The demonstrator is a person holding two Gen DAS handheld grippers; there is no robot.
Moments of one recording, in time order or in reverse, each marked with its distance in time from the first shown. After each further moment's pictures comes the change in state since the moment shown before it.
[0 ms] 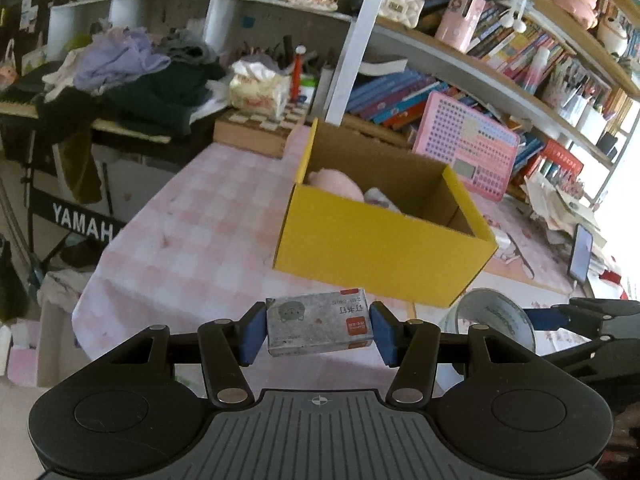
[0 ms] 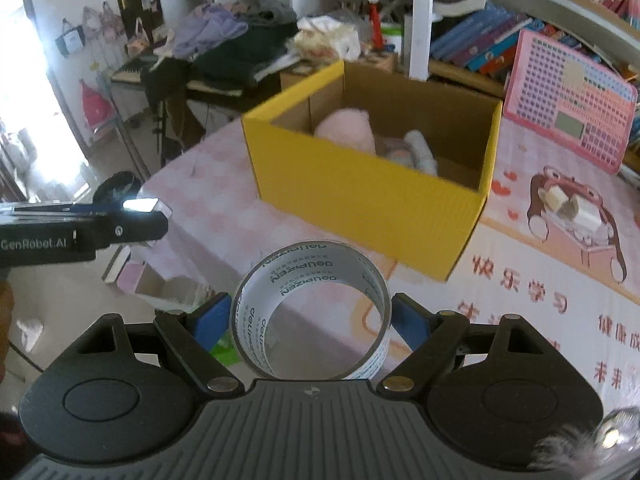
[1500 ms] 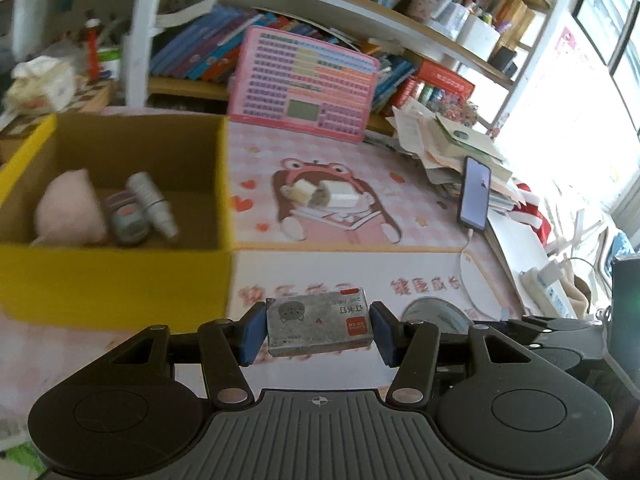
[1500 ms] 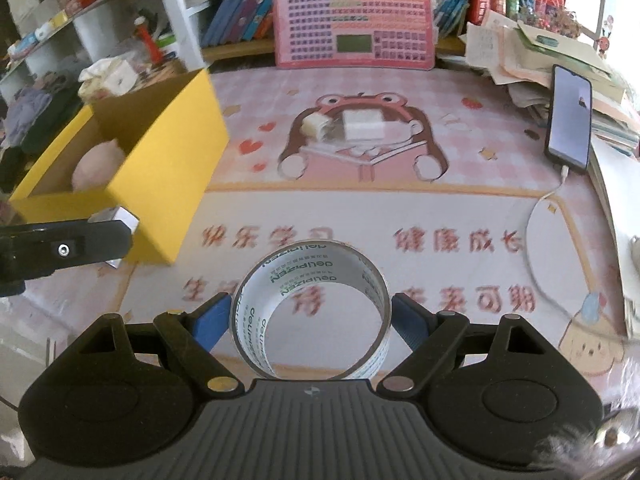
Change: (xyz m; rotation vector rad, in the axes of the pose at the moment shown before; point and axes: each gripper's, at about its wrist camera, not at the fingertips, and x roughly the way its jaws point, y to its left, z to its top) left arm 0.097 -0.196 0.014 0.170 0.174 -0.265; right arm -0.039 -0.202 -0.061 0.378 0.034 -0.241
